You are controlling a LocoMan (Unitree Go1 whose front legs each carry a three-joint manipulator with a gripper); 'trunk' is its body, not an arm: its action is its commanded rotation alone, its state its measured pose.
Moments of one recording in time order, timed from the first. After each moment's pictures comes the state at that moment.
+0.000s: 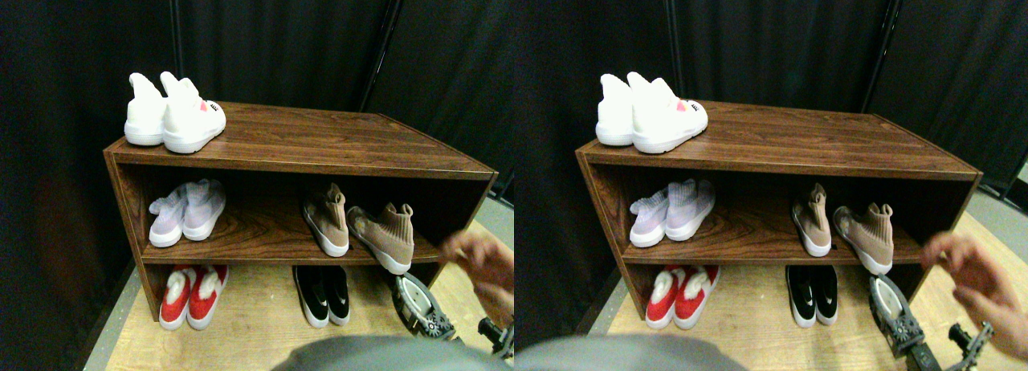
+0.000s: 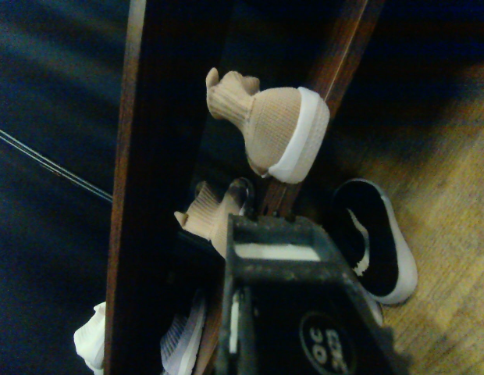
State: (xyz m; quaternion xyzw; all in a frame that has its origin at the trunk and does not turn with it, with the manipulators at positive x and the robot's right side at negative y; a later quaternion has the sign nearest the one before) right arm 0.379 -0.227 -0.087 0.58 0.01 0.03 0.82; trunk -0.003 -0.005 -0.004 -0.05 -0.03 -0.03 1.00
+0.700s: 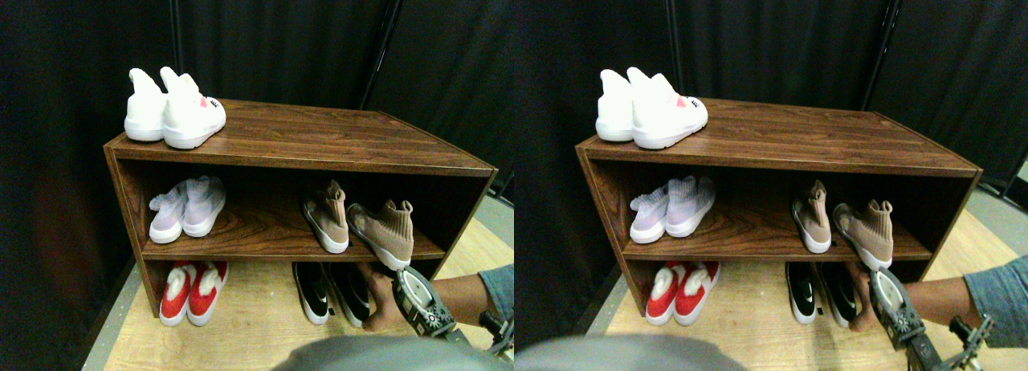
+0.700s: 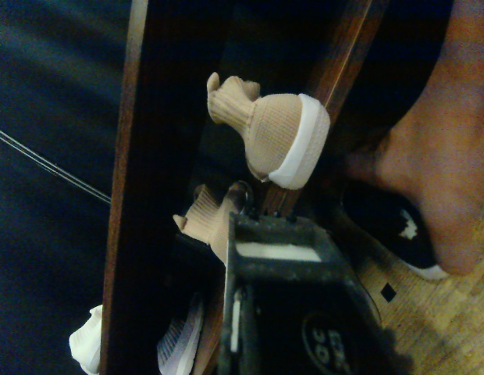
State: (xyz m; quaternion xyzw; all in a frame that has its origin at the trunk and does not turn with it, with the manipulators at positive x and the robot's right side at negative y) right arm 0.380 -0.228 -0.087 0.58 0.02 0.03 0.81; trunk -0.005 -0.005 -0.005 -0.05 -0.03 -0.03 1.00
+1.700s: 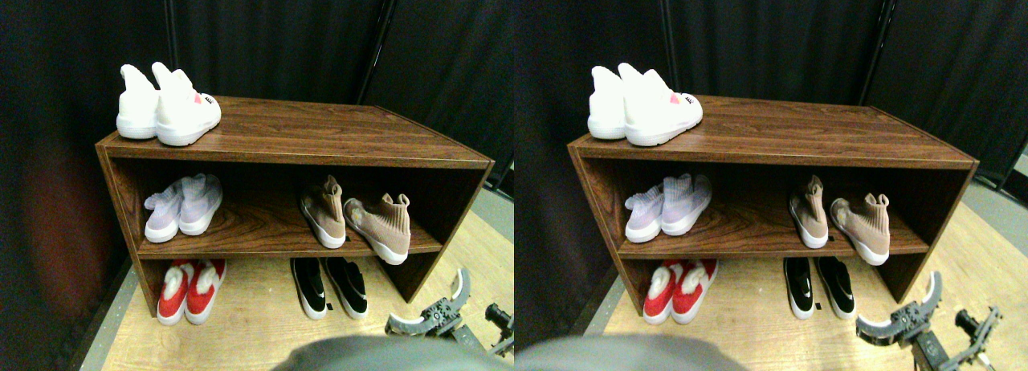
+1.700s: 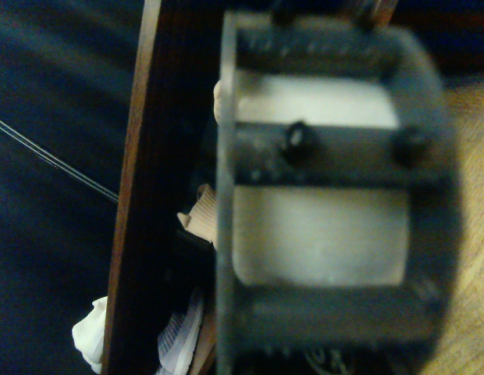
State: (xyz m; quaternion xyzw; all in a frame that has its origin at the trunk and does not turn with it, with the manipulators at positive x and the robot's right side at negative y) right arm 0.376 -0.232 -0.082 0.56 0.02 0.03 0.83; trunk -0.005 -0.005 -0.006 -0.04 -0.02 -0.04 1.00
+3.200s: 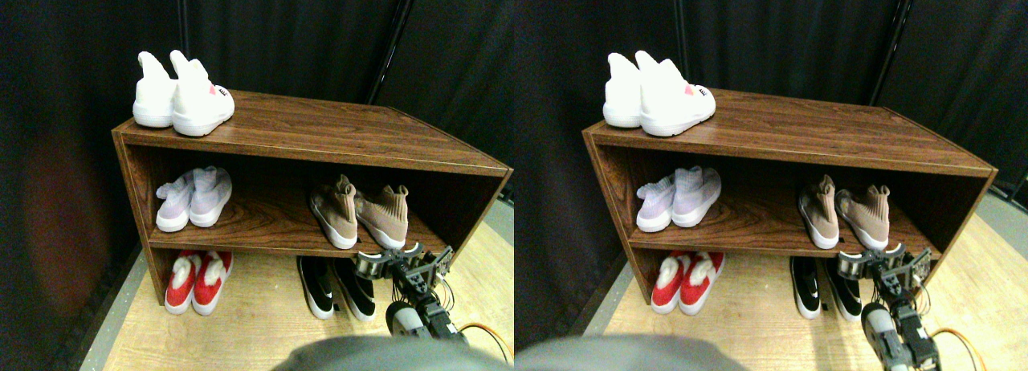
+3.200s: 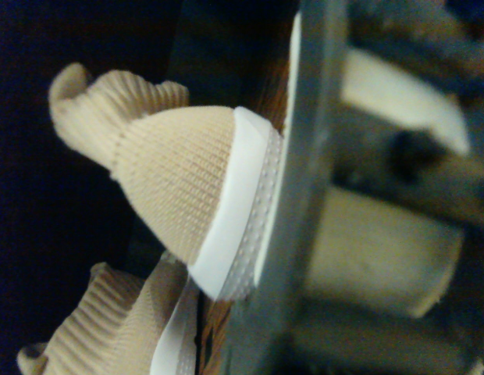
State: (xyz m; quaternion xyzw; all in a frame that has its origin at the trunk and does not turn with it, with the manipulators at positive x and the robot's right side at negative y) right arm 0.469 -0.246 -0.124 0.64 0.03 -0.06 0.76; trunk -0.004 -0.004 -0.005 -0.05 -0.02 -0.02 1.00
